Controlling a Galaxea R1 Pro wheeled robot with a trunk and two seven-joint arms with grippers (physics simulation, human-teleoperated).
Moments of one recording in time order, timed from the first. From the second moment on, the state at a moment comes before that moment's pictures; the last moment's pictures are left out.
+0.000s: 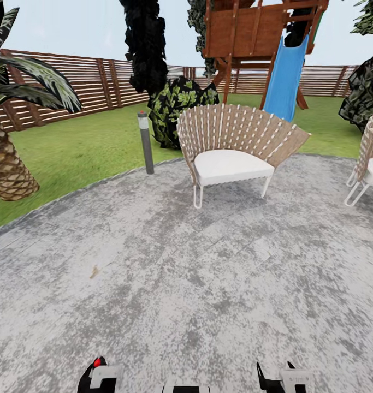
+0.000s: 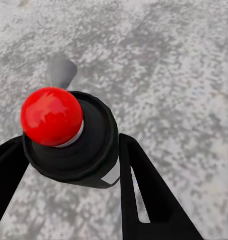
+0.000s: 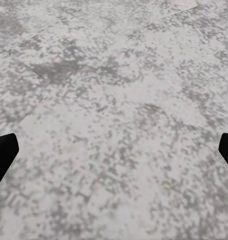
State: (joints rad) left arm -0.28 0.01 -0.04 -0.31 -0.10 -0.51 0.25; right arm -0.10 -0.03 -0.13 -0.63 0.13 -0.50 0.00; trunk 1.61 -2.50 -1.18
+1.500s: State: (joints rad) left arm -0.26 0.01 -0.04 -0.31 -0.10 -0.52 0.25; right arm -0.10 -0.03 -0.12 -0.60 0.13 -0.50 0.00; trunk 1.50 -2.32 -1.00
